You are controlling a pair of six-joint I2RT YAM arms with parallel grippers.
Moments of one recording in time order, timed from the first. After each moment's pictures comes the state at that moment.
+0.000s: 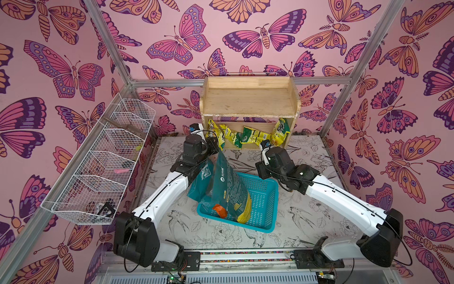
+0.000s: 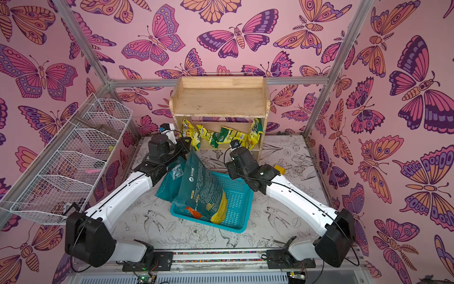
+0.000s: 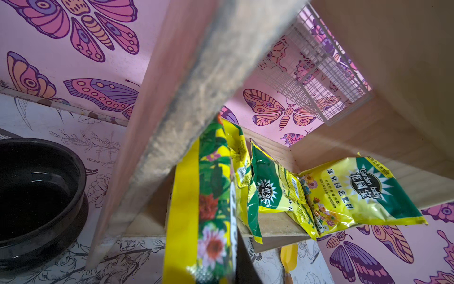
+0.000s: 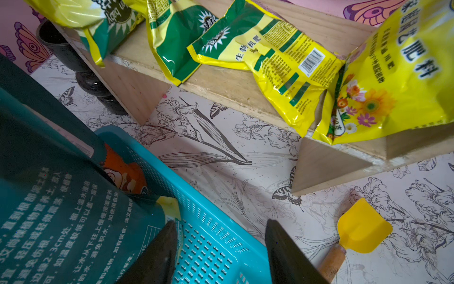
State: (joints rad) left arm -0.35 1.38 1.15 -0.01 0.09 -0.61; right arm 0.81 1.38 1.27 -0.58 0.31 0.21
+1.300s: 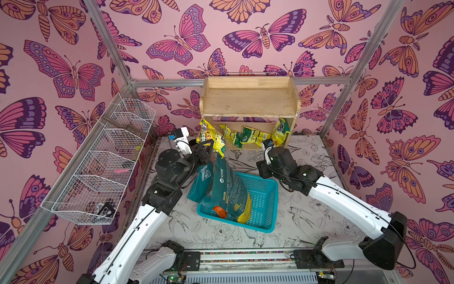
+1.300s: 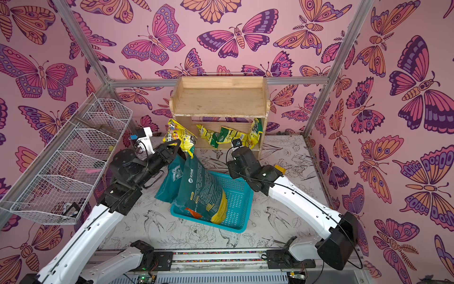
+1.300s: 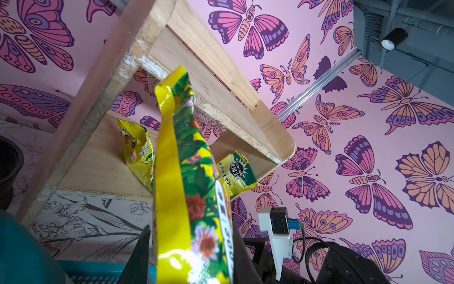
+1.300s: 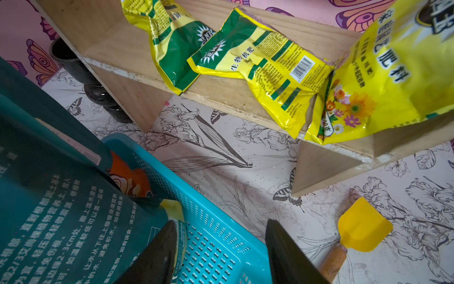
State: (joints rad) left arm -0.43 0.96 1.08 -0.10 0.17 -0.80; right arm 0.82 1.35 1.27 -0.58 0.33 0.24
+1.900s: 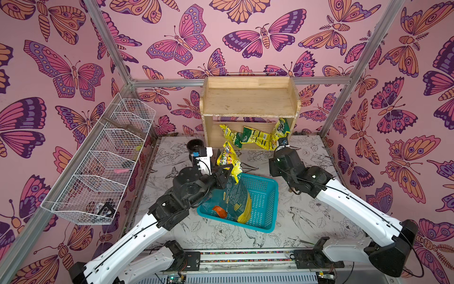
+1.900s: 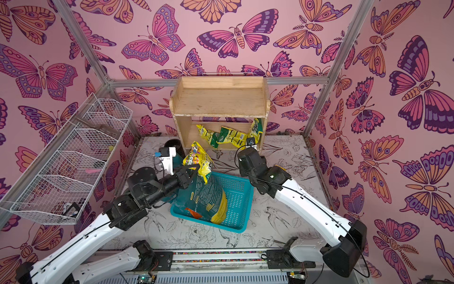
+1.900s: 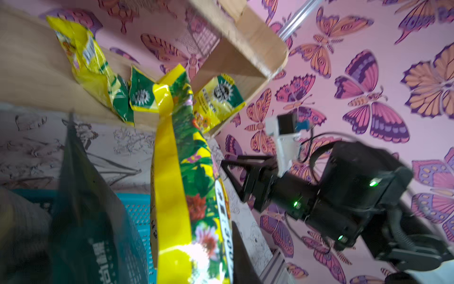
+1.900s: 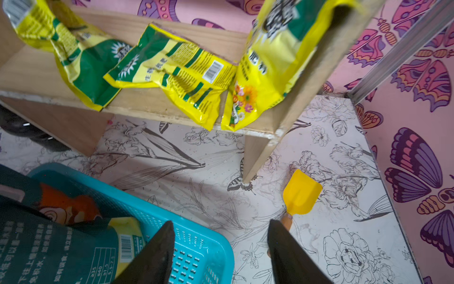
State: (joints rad) left arm -0.83 0.91 0.95 -0.24 -0.01 -0.73; right arm 0.79 1.26 1.27 -0.69 0.56 0.35
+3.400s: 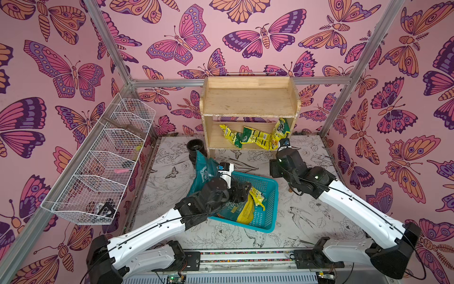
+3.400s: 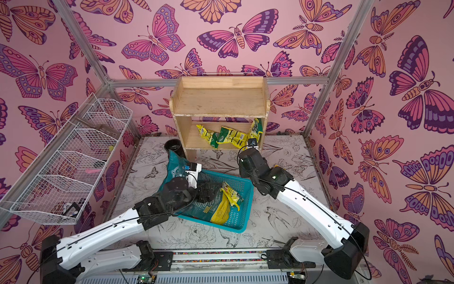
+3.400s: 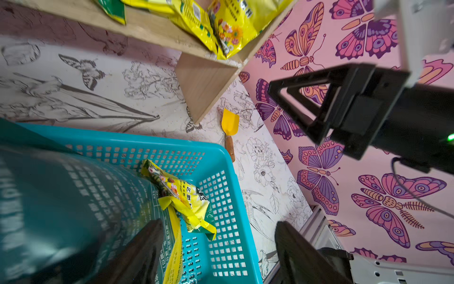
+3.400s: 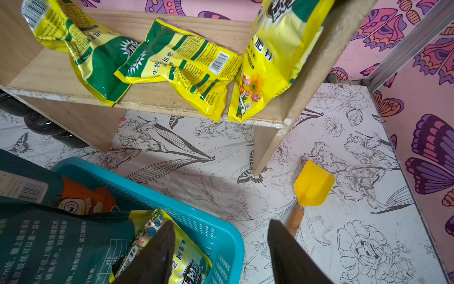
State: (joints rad) left arm -0.92 1.02 0.89 -0.21 -0.13 -0.67; right arm 0.79 1.27 1.28 -0.72 0.48 0.39
